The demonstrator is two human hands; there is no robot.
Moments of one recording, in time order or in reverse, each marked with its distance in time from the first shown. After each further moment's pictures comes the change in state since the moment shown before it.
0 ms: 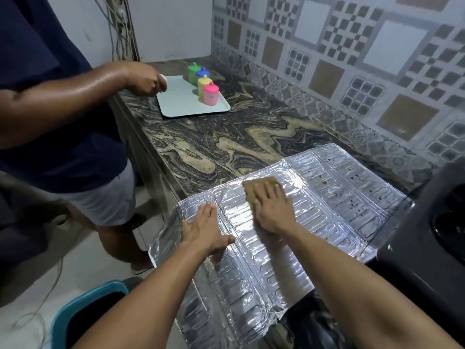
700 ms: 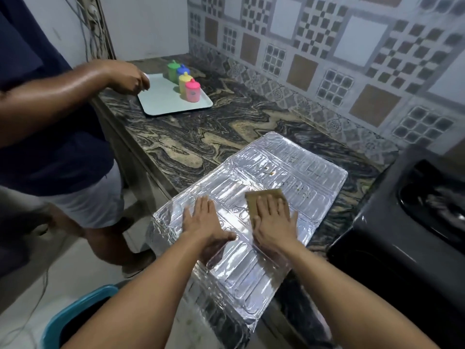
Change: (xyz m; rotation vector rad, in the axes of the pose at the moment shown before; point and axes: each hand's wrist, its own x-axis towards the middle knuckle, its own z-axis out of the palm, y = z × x) left_hand -0.023 0.017 -0.016 0.223 -0.094 0.088; right_hand -0.083 -0.002 0.010 0.009 -0.096 0.203
